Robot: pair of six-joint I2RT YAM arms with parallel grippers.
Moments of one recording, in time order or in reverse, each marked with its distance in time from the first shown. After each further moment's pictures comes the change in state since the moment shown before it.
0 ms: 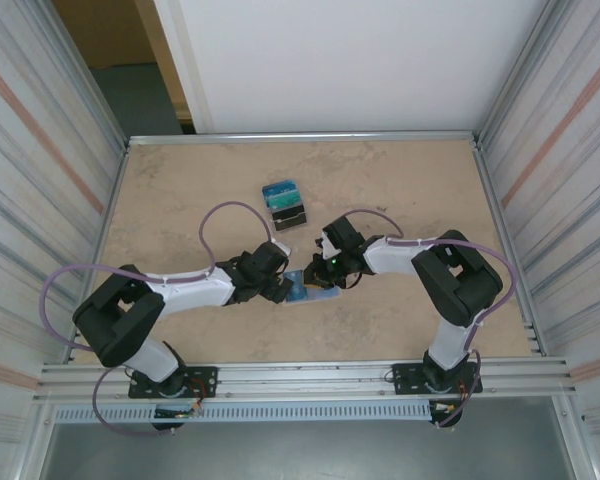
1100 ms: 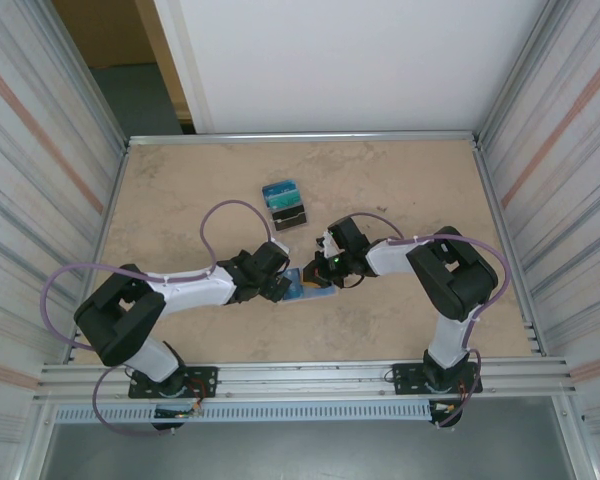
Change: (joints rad) left arm -0.006 0.007 0.015 -0.035 -0.048 0.000; right arm -0.034 0.041 -0.046 0.175 -0.121 0.071
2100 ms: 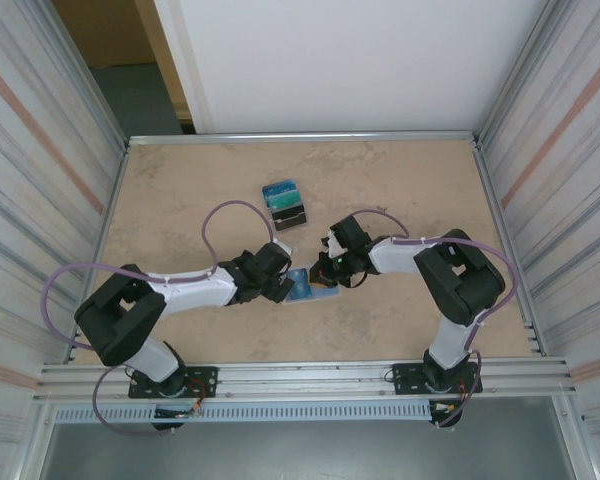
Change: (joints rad) left arm -0.013 0.000 0.001 0.016 0.000 0.000; right arm -0.014 -0.050 0.014 -0.156 0.105 -0.083
